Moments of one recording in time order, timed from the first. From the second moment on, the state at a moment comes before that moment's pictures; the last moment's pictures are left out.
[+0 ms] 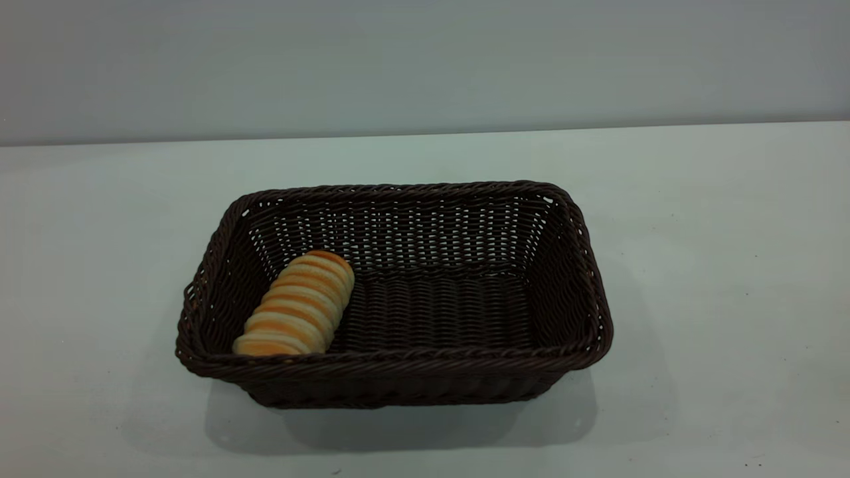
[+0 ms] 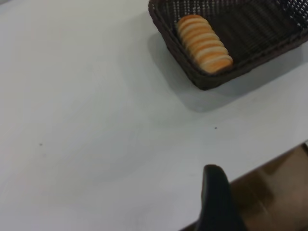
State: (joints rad) left arm -0.39 0.12 -0.62 0.00 1.17 0.08; right arm 0.30 0.24 -0.71 0.10 1.24 -0.18
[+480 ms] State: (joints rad) left arm -0.39 0.04 -0.52 -0.08 1.16 0.06; right arm 0.30 0.22 -0.48 0.04 1.13 -0.19
